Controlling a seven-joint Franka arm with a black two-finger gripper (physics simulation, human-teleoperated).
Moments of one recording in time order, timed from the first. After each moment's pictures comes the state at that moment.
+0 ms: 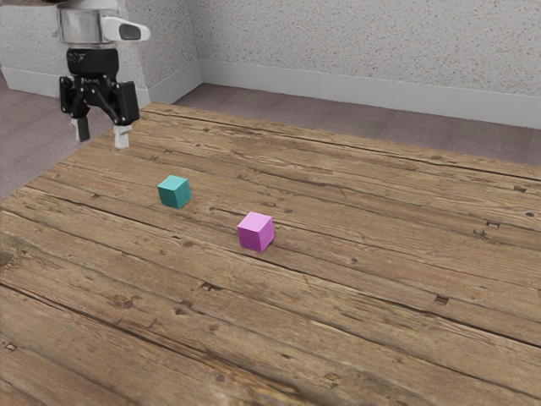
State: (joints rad) arm 0.06 0.03 0.01 -1.40 -0.02 1.16 0.08
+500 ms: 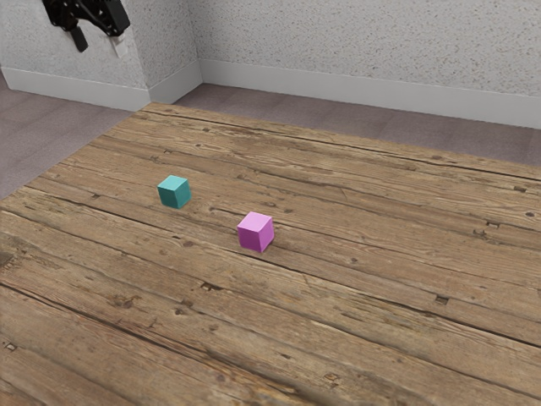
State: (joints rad) arm 0.09 0.09 0.02 -1.07 -0.02 1.31 0.13
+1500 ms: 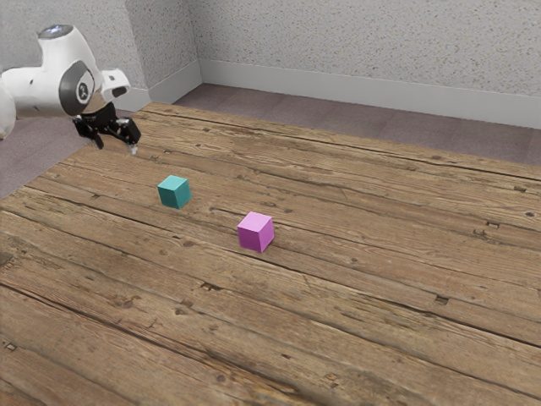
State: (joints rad) arm 0.38 0.48 0.01 -1.40 0.01 2.16 0.17
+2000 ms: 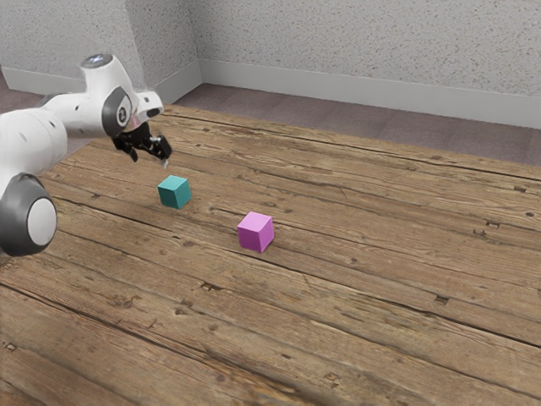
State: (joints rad) arm 0.33 0.87 0.03 -1.00 -0.04 2.16 0.22
